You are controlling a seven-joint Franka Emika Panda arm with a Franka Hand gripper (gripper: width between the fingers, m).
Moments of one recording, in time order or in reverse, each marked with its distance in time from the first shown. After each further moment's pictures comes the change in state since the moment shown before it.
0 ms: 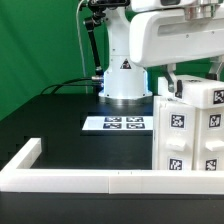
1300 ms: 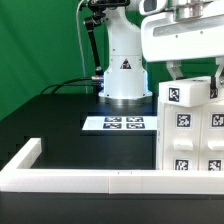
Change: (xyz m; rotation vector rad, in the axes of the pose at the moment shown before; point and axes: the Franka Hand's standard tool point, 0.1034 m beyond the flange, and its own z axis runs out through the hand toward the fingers) arm 0.008 -0.003 -0.001 0.037 0.079 1.295
